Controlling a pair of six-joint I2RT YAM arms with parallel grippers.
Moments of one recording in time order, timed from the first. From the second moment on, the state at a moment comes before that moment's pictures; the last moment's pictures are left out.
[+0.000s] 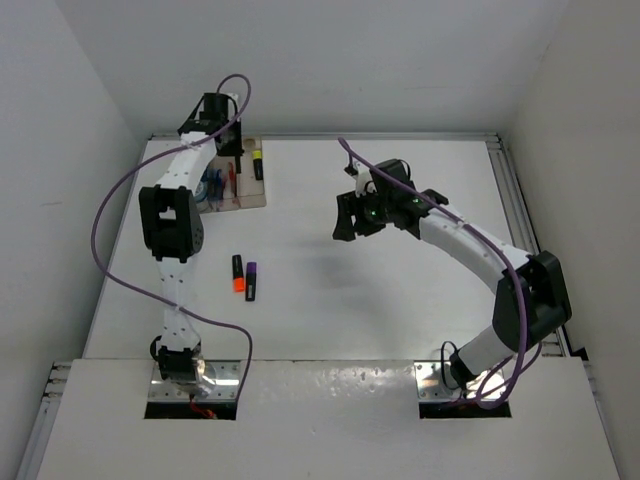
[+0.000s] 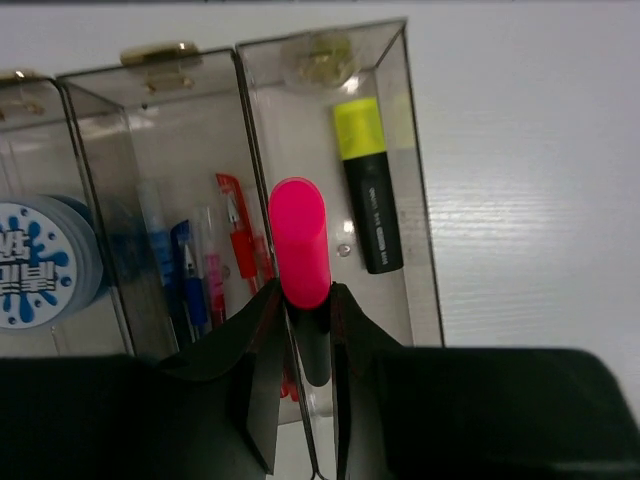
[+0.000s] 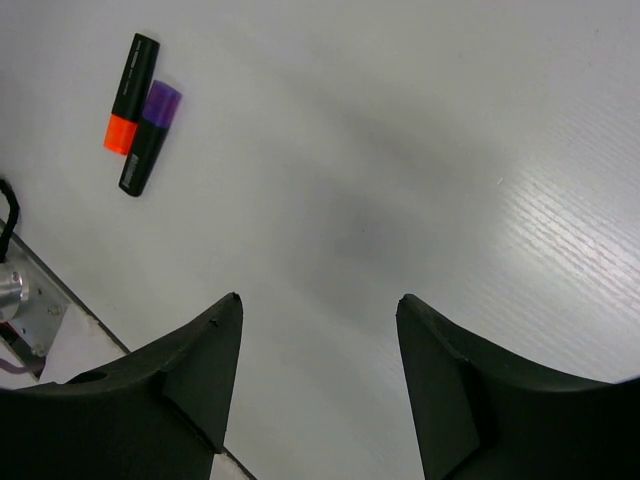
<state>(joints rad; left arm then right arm) -0.06 2.30 2.18 -0.61 0.02 -0.09 0.52 1.56 1.17 -0.42 -0.31 0.19</state>
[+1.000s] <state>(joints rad) -0.04 2.27 2.11 -0.49 0.09 -0.12 0.54 1.57 1.15 -0.41 -0.34 0.15</state>
